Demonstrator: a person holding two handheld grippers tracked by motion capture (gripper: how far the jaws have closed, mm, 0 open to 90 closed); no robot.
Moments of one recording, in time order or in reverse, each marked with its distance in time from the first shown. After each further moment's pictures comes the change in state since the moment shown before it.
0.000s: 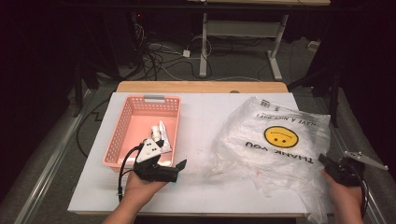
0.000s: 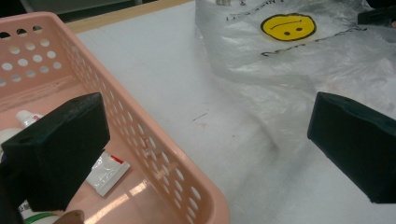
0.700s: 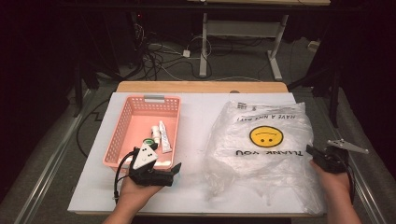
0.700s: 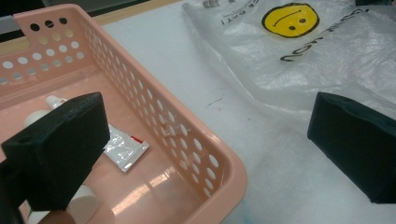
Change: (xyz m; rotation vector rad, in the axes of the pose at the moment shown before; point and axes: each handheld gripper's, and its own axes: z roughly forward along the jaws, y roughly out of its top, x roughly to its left) left arm 0.000 -0.013 -0.009 0.013 0.060 0.026; right arm 0.016 0.022 0.032 0.030 0.075 -0.120
